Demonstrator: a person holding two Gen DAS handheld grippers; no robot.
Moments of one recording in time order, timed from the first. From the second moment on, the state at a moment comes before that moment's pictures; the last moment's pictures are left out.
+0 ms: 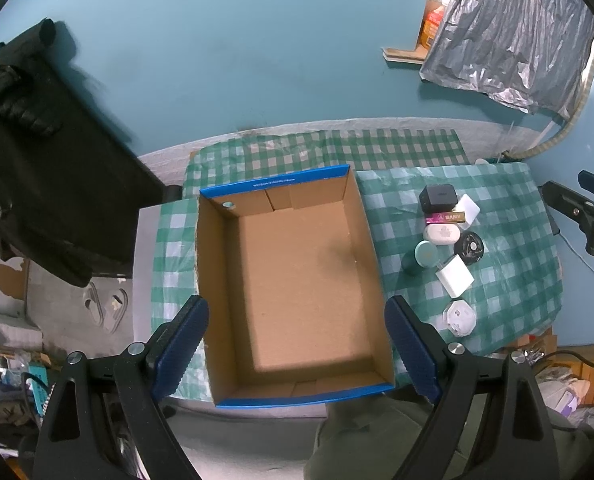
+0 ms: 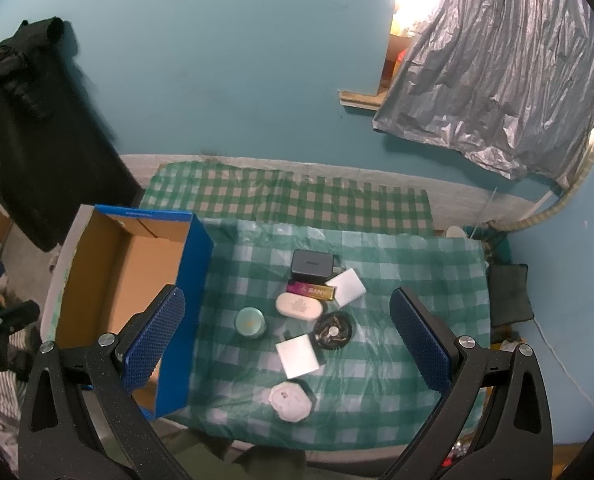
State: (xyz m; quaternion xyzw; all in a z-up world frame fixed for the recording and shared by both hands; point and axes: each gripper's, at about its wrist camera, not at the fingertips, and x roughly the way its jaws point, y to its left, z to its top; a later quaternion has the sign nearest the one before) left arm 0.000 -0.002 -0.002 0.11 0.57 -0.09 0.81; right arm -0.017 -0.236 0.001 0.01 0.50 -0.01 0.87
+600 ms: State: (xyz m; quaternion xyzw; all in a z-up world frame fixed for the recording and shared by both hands) left arm 0.000 -0.003 -0.003 0.11 0.57 -0.09 0.81; right arm -0.022 -0.235 -0.003 0.02 0.50 -0.01 0.87
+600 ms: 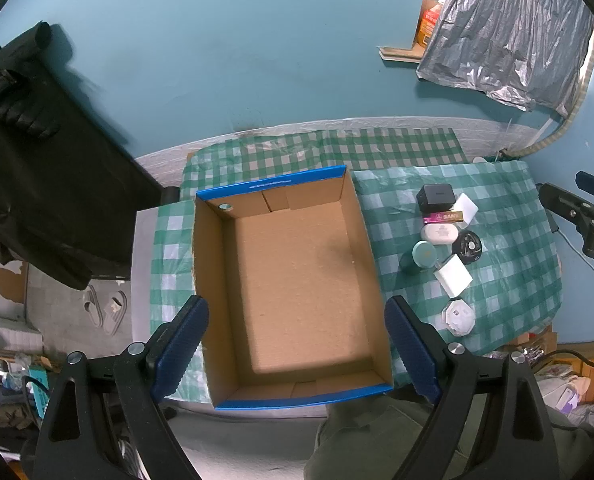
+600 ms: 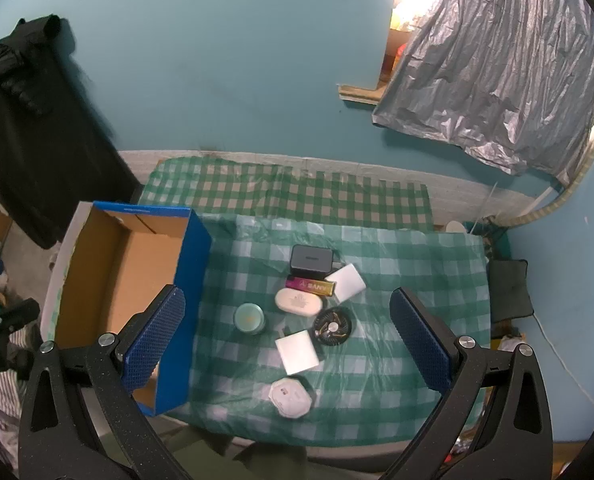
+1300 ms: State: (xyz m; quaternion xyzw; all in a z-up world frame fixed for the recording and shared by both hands) left arm 0.000 -0.006 -0.003 0.11 0.57 -0.09 0.81; right arm -0.020 -0.234 -0.002 0.02 0.50 -0.01 0.87
